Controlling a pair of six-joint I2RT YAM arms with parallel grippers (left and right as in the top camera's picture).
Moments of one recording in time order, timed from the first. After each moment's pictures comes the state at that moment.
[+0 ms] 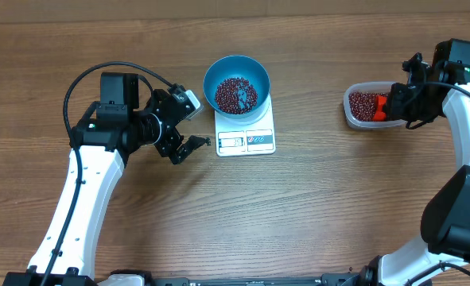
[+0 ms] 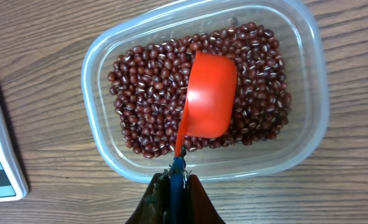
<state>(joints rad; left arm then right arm) -0.07 1.42 1.16 -0.75 0.58 0.76 -0.27 1.83 1.50 -0.99 -0.26 -0.06</state>
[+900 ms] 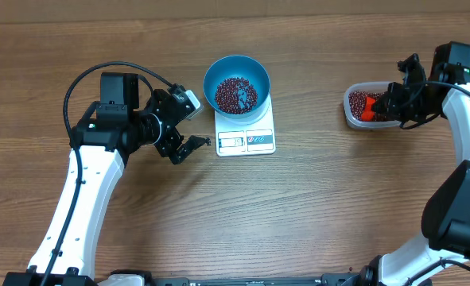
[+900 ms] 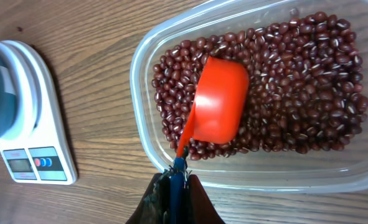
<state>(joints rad) -0.07 1.42 1.16 -0.75 0.58 0.76 -0.30 1.85 1.50 -0.99 -0.44 -0.06</state>
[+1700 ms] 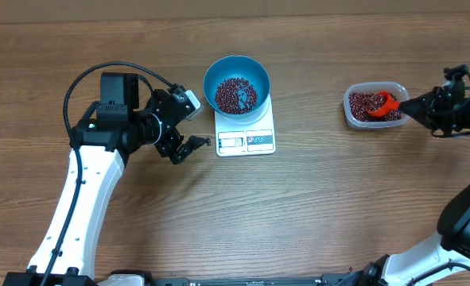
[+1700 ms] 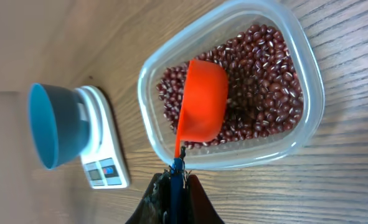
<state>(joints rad) -0.07 1.42 1.16 -0.75 0.58 0.76 -0.55 1.86 1.49 -1.02 -0.75 -0.08</state>
